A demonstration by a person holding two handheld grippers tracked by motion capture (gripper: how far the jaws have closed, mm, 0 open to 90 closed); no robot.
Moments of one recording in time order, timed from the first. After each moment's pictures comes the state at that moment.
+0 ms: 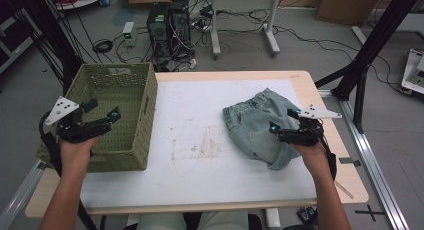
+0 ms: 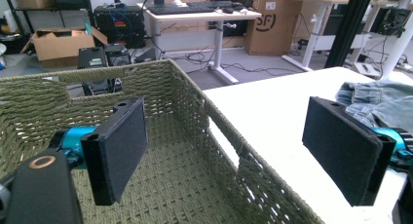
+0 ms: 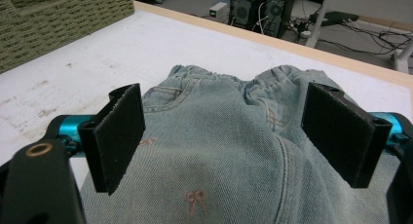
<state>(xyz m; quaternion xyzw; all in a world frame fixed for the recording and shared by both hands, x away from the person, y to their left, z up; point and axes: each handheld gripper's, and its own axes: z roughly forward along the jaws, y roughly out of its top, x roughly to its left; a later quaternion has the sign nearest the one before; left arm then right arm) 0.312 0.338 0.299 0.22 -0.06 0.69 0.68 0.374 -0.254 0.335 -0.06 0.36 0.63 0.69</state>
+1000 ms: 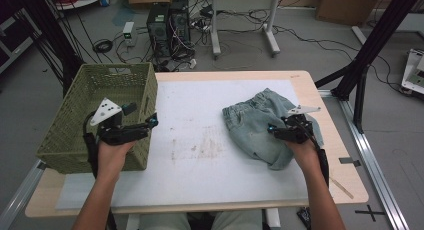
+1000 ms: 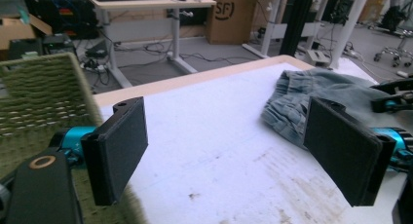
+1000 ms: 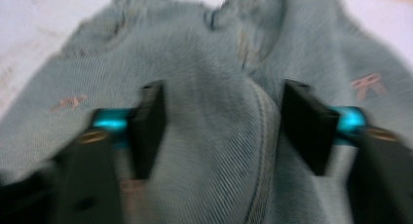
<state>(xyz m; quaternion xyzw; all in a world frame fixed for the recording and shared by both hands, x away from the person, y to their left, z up) 0.321 0.248 0.303 0.29 -0.10 0.68 0.67 0.409 -0.247 0.369 0.07 0.41 0.59 0.69</state>
